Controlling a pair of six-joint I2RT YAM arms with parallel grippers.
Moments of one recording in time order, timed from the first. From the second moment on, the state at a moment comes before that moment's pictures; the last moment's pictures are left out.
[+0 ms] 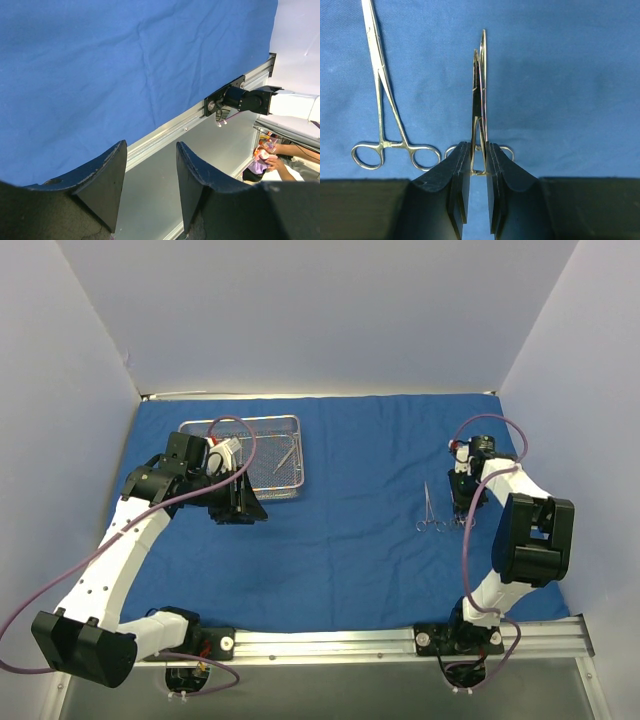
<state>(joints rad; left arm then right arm) -0.30 1.18 1.23 -1.04 0.56 -0.47 -0.16 1.67 1.04 -0.64 -0.01 -0.21</state>
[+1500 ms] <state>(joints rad) -0.30 1.21 1.23 -1.03 0.57 -0.46 -0.15 1.75 1.04 -0.62 0.01 -0.23</state>
